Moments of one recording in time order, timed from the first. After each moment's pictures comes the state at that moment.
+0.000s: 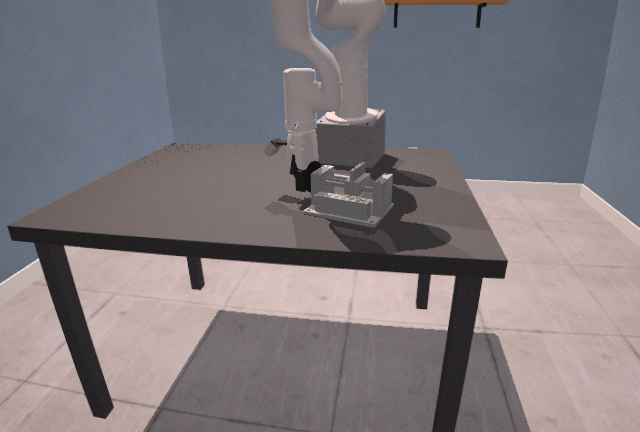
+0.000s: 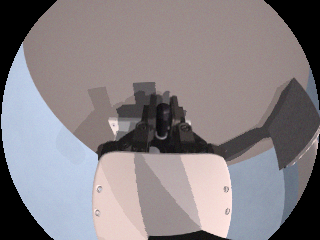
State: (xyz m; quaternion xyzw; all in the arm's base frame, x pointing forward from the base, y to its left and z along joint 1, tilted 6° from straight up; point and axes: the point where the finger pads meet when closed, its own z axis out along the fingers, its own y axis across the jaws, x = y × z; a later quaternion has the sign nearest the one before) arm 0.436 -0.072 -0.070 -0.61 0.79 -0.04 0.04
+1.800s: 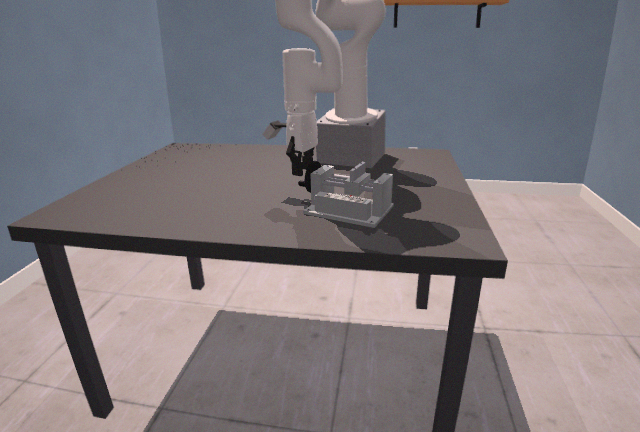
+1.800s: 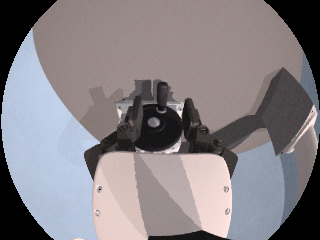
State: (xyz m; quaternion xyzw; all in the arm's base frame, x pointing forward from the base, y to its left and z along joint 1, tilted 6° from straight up) arm 0.430 -0.071 -0.020 -0.61 0.79 -0.04 0.04
